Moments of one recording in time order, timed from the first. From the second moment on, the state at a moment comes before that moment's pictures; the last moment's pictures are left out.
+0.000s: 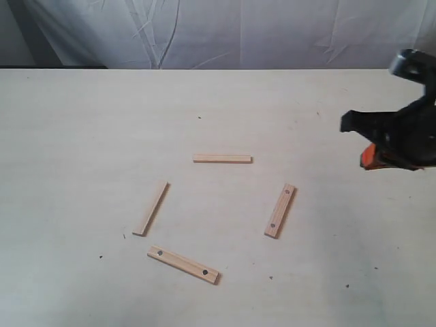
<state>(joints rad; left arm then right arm) -0.05 0.00 0.00 0.00 0.28 0.01 0.20 1.40 -0.81 0.31 0.64 0.12</state>
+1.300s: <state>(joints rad) -0.05 0.00 0.00 0.00 0.28 0.01 0.62 1.91 -1.01 -0.12 0.60 1.14</state>
